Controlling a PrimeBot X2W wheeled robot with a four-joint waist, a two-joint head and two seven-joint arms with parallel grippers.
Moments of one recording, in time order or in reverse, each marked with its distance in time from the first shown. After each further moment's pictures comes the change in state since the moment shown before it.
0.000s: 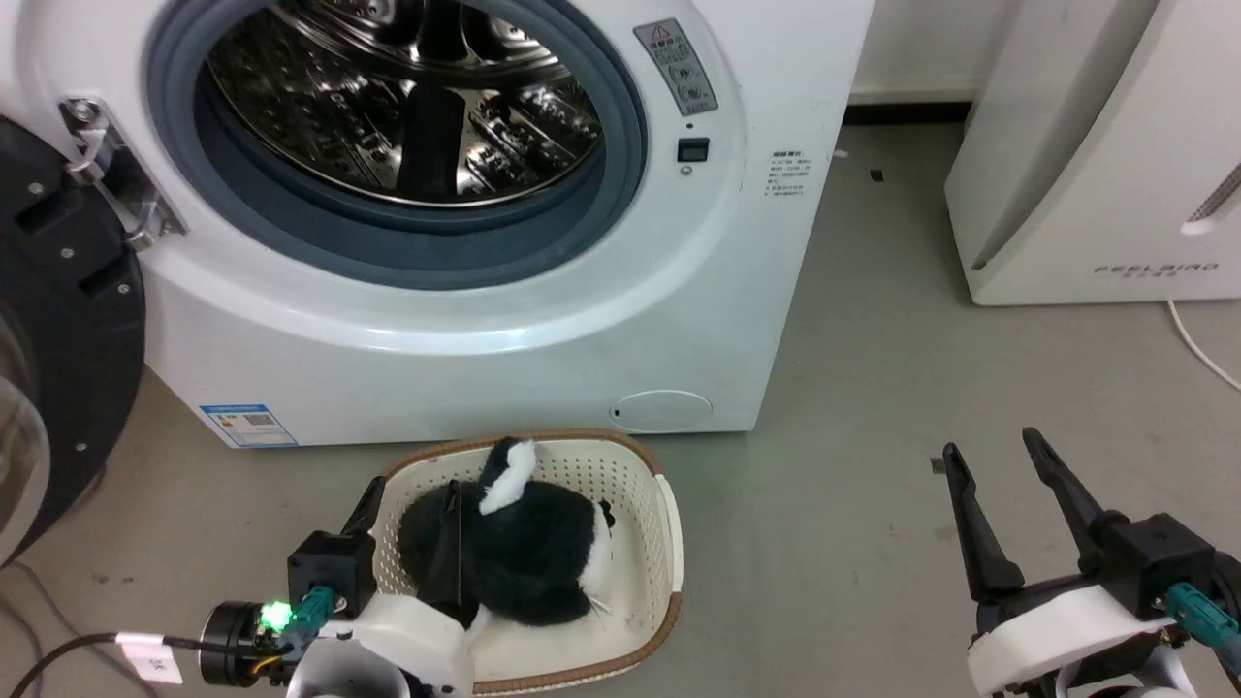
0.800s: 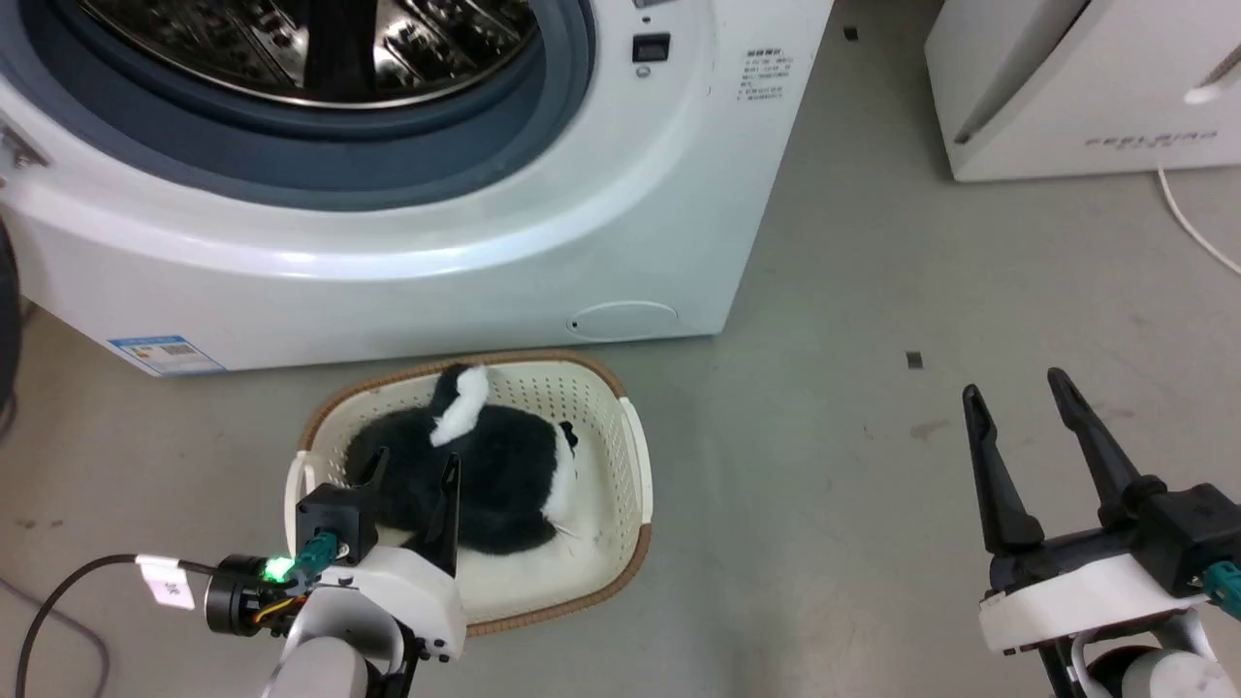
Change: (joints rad) left arm -0.162 0.043 -0.019 0.244 -0.035 -0.034 -0.050; right arm -0.058 0.000 -0.008 -0.044 0.005 0.000 -0.049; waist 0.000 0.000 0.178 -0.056
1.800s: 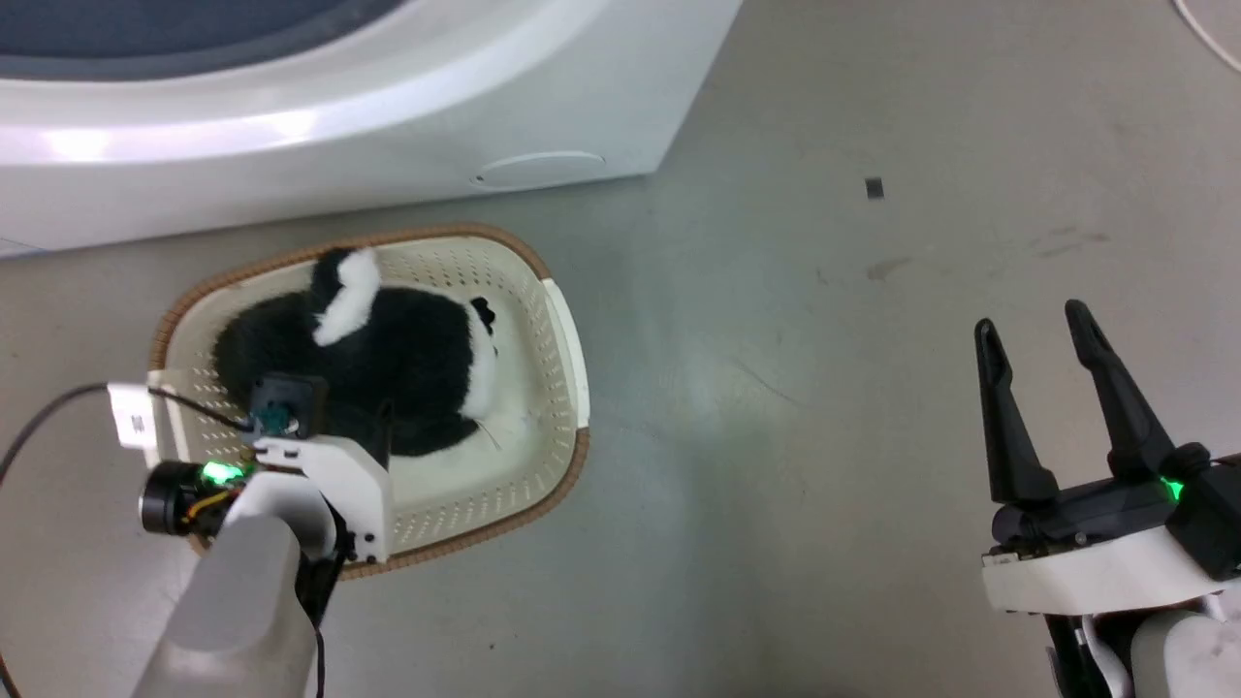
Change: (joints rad) left arm -0.357 0.124 -0.066 0.485 -0.050 -0.043 0.037; right arm -0.058 0.000 0.023 -0.061 0.062 0.000 -0.061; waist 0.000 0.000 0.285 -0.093
